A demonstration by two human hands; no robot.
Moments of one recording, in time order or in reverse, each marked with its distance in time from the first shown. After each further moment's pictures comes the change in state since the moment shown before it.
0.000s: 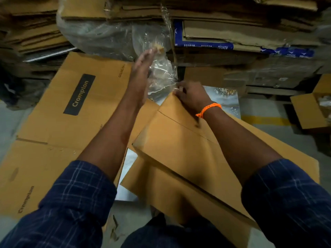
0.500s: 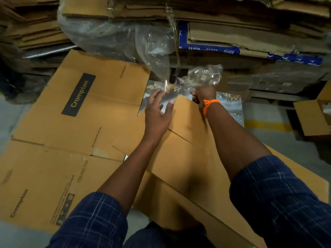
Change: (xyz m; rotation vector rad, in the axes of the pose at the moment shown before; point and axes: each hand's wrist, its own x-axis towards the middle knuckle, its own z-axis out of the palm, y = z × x) left_hand -0.037 -0.098 0.018 0.513 0.206 0.246; right_hand 0.035 0.018 -0.001 0.791 0.168 0.633
